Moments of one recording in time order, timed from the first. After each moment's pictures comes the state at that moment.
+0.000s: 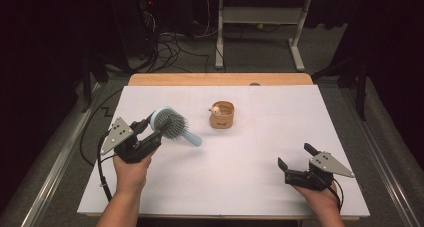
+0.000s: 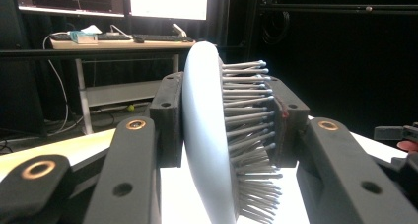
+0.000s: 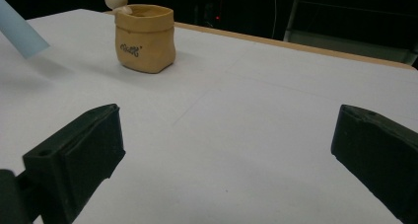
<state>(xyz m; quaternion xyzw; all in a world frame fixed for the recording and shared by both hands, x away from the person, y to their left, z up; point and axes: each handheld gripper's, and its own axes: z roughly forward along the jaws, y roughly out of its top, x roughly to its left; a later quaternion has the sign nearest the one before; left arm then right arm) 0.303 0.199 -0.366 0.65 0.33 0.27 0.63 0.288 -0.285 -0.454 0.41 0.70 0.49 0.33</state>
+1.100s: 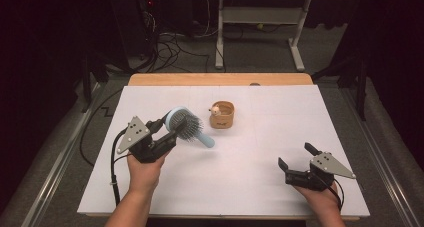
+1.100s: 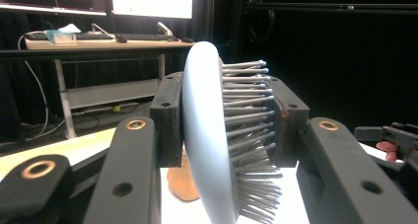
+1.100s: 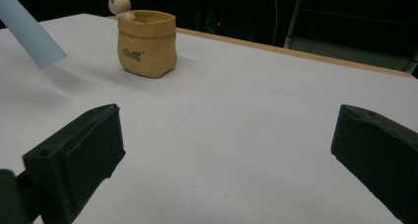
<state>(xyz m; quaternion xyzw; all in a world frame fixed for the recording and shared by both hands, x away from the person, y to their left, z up) 0.306 0.163 -0.360 0.65 0.32 0.25 0.64 0.288 -0.284 -0.454 0.39 0.69 0.50 0.33</state>
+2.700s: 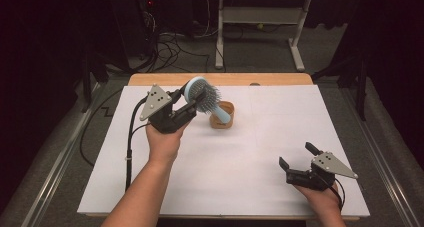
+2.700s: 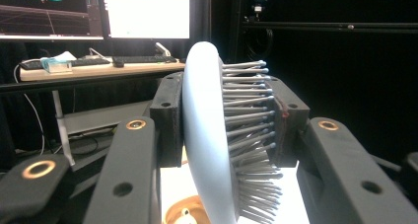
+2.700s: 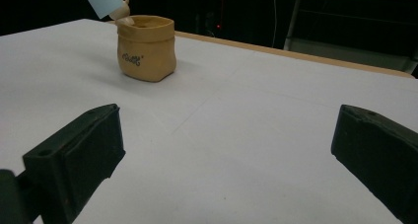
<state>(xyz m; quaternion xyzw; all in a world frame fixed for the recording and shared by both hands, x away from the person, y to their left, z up) 0.351 0.119 -0.310 0.64 0.30 0.27 0.65 0.288 -0.286 -0.452 0.40 0.69 0.51 0.33</state>
